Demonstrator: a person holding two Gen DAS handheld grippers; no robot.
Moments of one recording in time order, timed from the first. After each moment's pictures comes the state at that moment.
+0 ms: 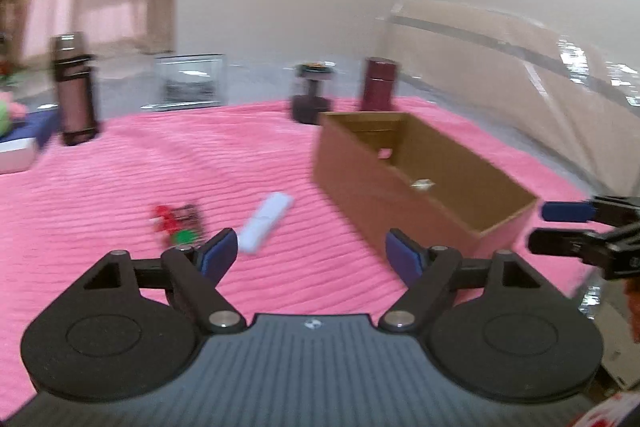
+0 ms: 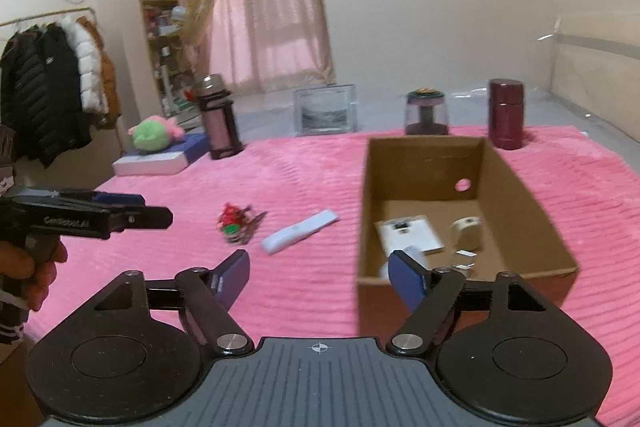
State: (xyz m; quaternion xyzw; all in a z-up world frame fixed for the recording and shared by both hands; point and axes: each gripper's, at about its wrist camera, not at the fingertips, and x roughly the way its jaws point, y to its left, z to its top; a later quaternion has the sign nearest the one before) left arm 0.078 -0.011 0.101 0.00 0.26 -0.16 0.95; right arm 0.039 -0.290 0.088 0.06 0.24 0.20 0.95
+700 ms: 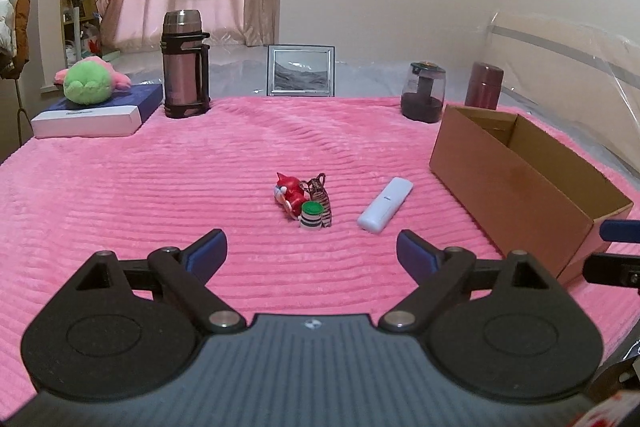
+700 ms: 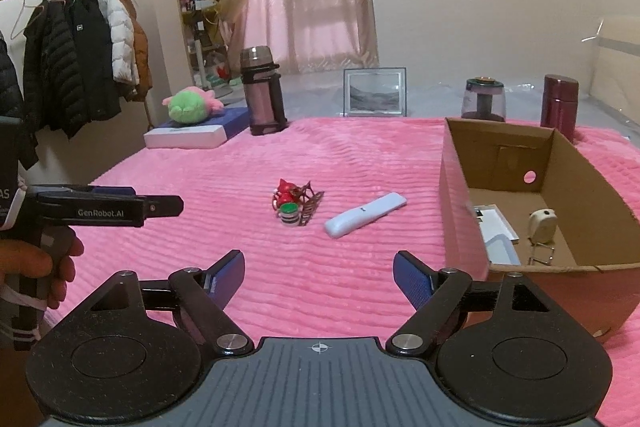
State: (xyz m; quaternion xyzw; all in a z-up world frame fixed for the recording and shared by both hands) left arm 0.064 0.063 0.073 -0.01 0.26 -0.04 0.96; right arm 0.045 -0.202 0.064 0.04 0.25 0.24 0.94
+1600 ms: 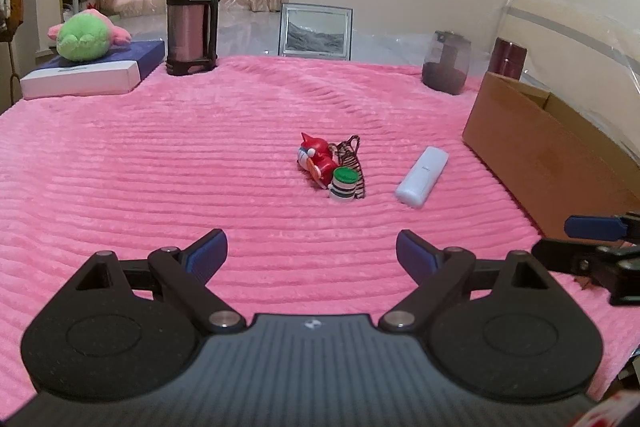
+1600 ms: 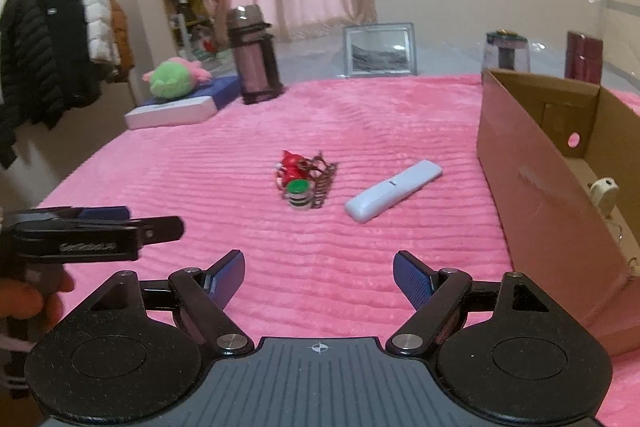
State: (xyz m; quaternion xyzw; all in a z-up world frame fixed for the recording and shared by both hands) left arm 0.118 0.103 0.021 -0.03 0.31 -0.04 0.95; right arm 0.123 -0.134 0.016 0.06 0.30 0.21 0.93
